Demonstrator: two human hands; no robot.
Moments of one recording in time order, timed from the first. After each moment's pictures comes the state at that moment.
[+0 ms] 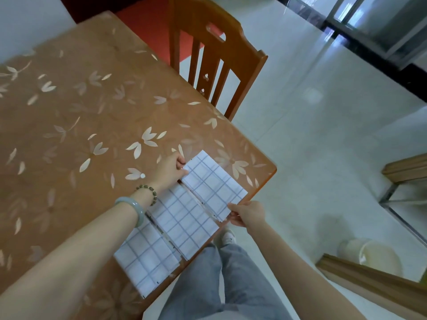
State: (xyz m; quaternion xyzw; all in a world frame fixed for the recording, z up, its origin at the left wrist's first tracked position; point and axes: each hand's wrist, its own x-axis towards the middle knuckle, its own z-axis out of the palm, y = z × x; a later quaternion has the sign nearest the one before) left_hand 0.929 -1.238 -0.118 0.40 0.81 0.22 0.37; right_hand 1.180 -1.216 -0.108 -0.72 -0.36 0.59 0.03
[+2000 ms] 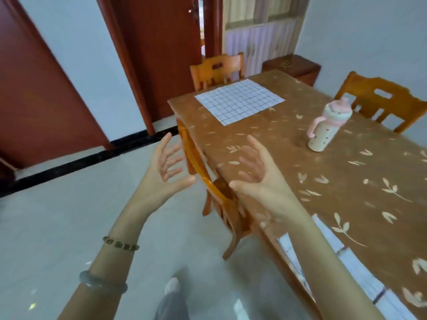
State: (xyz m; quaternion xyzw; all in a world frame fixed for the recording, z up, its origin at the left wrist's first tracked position) left_hand 1.271 -1.674 0.125 -0.19 0.76 0.58 -0.23; right_hand 1.119 -1.488 0.138 0.36 -0.67 0.59 -0.27
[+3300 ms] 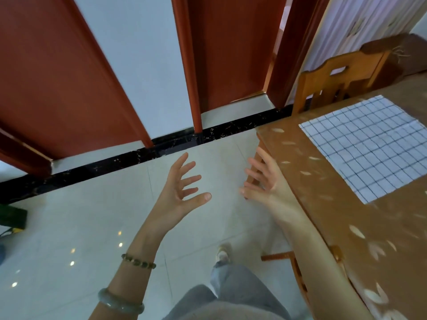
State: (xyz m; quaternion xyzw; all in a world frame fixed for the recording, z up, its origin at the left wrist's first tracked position) left_hand 1.216 -2.218 0.047 -0.32 0.69 0.62 -0.20; right_hand 1.035 -2.086 0.062 0.29 -0.63 0.59 -0.41
